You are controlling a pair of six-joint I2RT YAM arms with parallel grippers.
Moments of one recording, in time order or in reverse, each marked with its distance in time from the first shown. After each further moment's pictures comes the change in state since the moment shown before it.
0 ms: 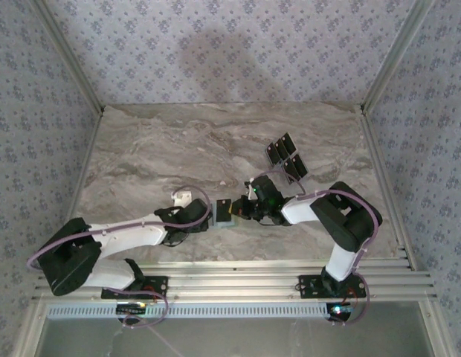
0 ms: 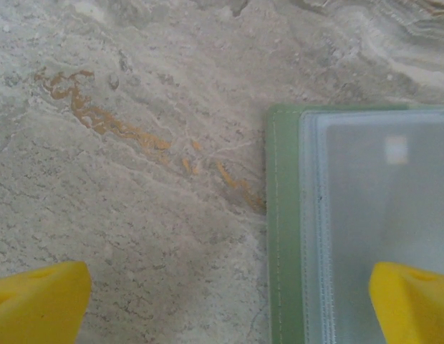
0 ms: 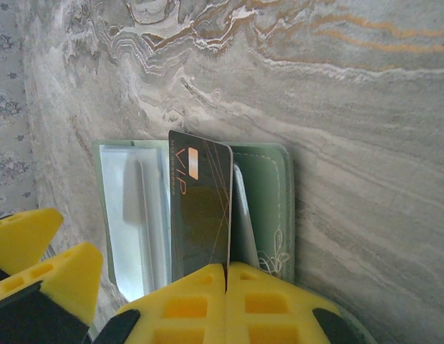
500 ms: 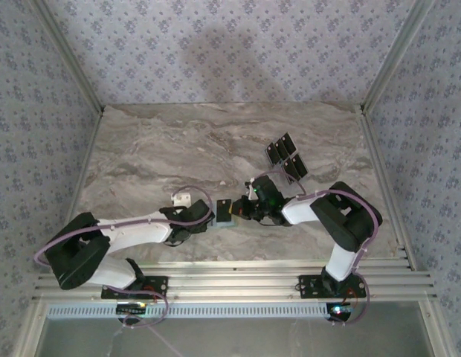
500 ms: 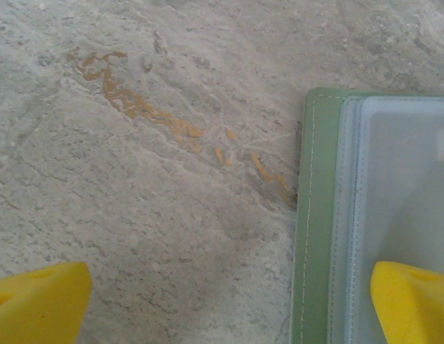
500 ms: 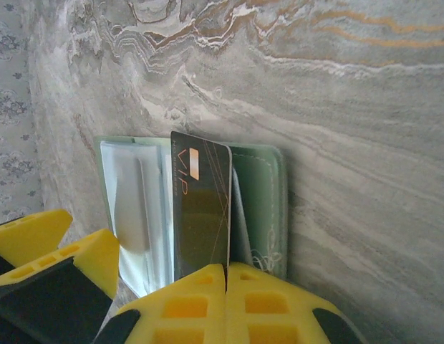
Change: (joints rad) left arm 0.000 0.046 0.027 -0.071 -0.038 -0.072; right arm -0.004 0.000 -0.010 0.019 -0.012 0.008
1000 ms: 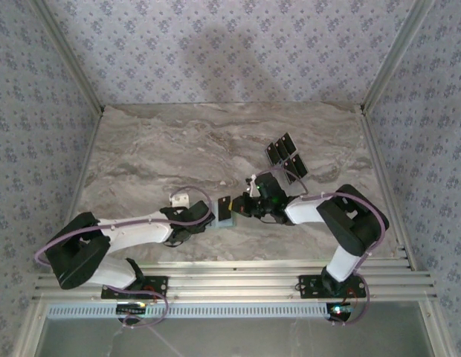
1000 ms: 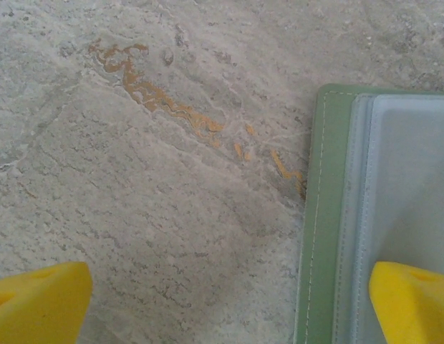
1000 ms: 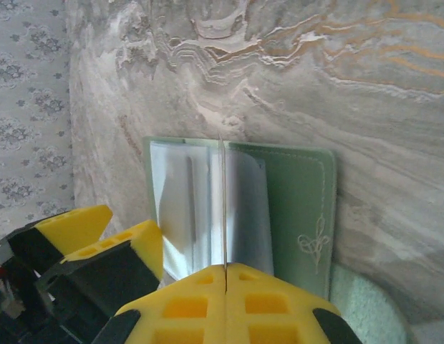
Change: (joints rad) left arm -0.012 0.007 0.003 -0.026 -0.015 -0.041; right arm -0.009 -0.072 -0.001 -0.005 -0.039 0.000
